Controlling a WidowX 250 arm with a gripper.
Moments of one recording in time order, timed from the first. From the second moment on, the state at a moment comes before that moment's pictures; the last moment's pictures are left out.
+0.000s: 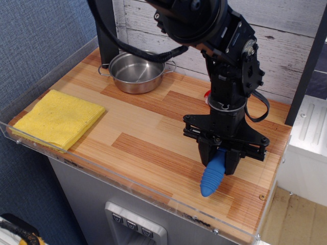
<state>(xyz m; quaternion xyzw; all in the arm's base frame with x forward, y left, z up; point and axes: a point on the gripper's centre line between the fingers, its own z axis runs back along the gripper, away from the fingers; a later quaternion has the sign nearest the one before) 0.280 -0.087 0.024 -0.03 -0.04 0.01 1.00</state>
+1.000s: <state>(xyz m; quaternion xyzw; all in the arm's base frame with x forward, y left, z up) 0.319 -0.008 0.089 -0.04 -0.08 0.41 0.91</state>
